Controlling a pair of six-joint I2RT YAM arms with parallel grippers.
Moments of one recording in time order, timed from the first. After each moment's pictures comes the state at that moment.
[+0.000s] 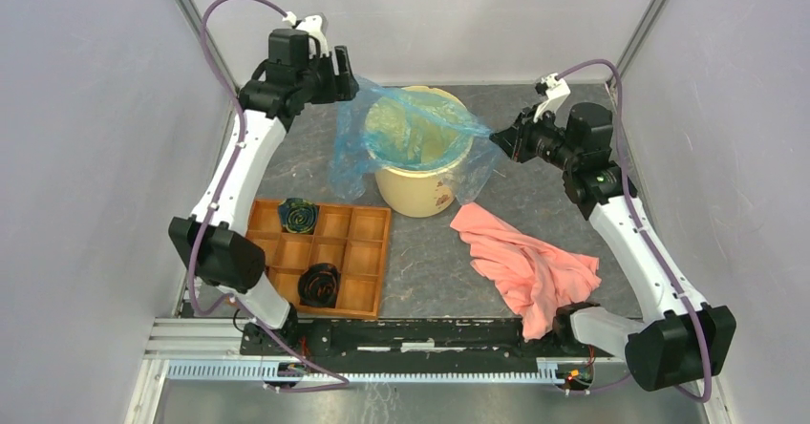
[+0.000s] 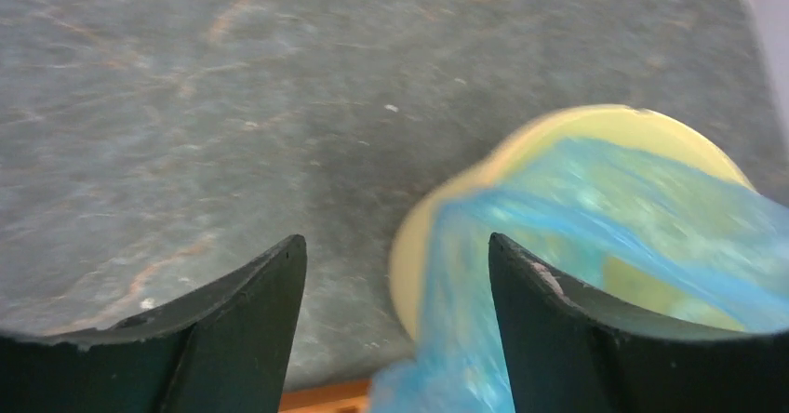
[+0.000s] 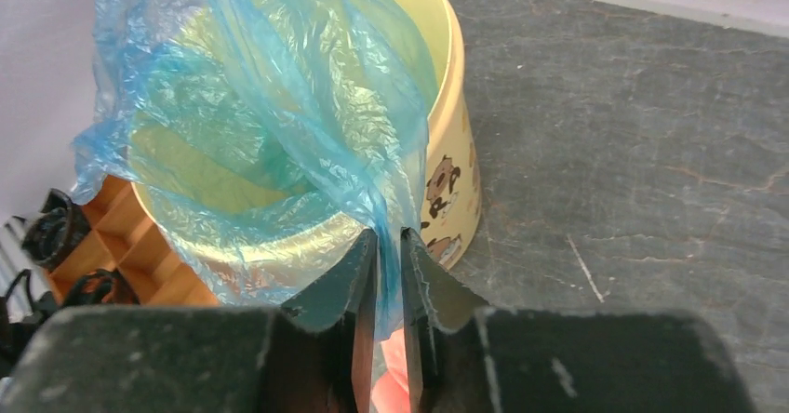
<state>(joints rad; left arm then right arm) -0.26 1.67 1.84 -0.68 0.02 -0.22 0.20 1.15 1.05 -0.16 -0.49 0.20</state>
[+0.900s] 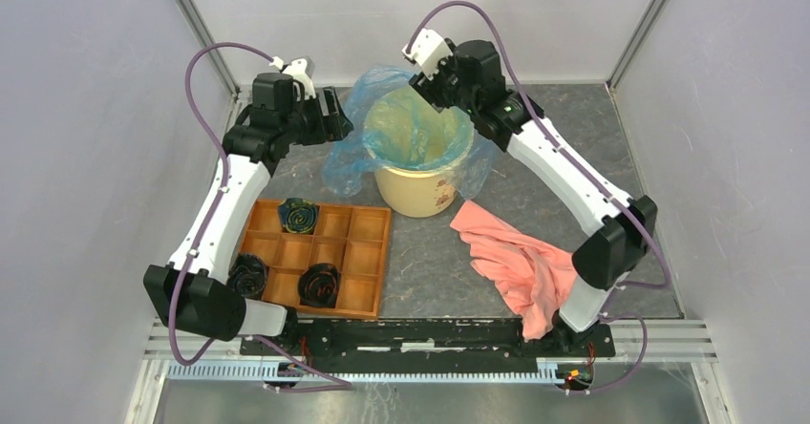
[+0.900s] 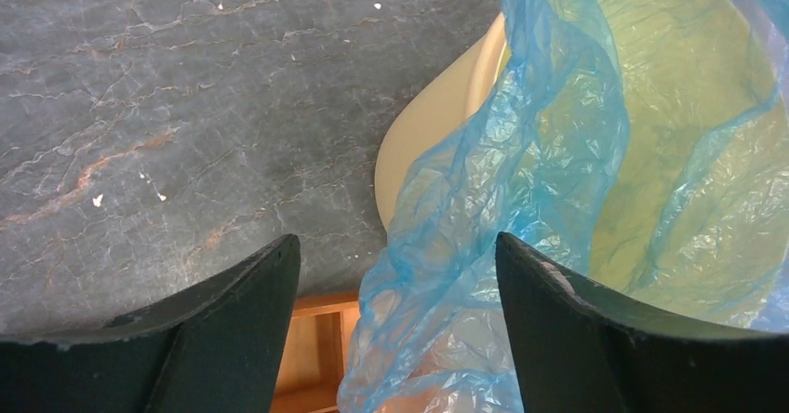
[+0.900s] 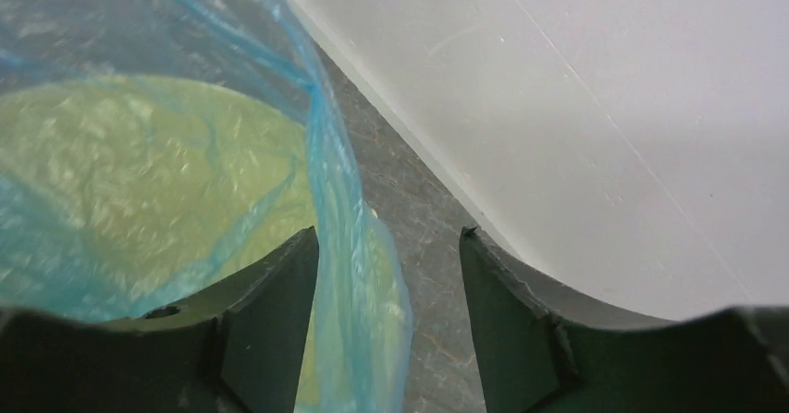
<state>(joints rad) -0.21 1.37 1.42 -0.62 0.17 -0.30 0.60 1.69 1.76 -0.35 0.06 -0.52</state>
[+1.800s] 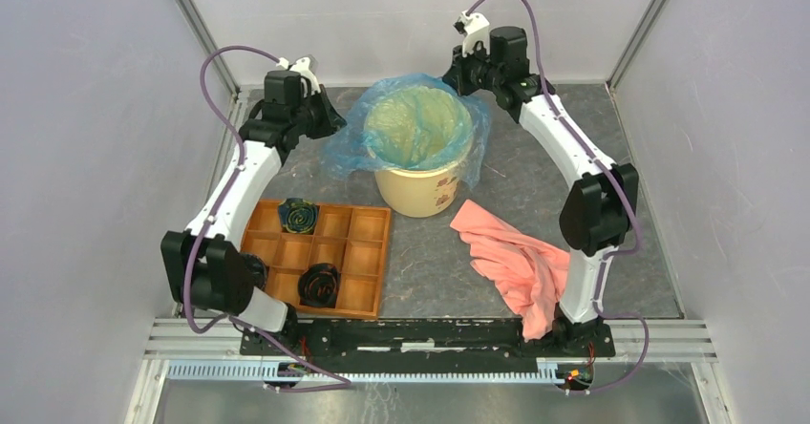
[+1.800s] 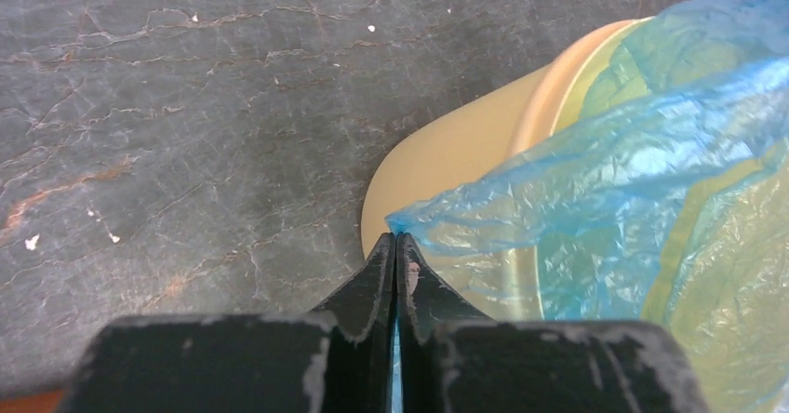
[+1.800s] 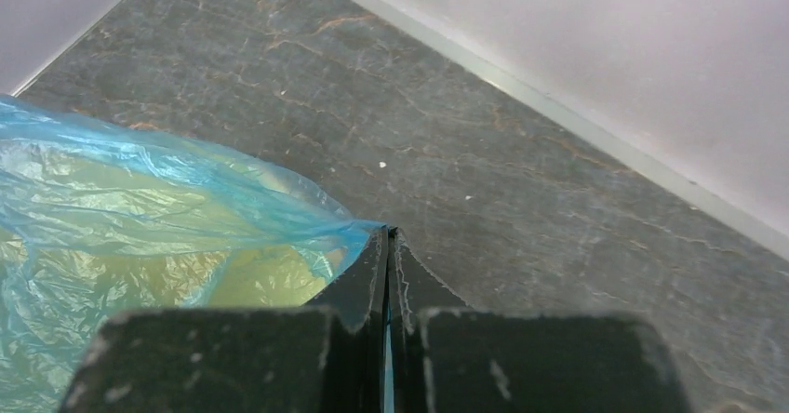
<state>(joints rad) -0.17 1.48 1.39 -0.46 0.22 -0.38 0.34 1.94 1.87 -0.27 -0.34 -0.04</state>
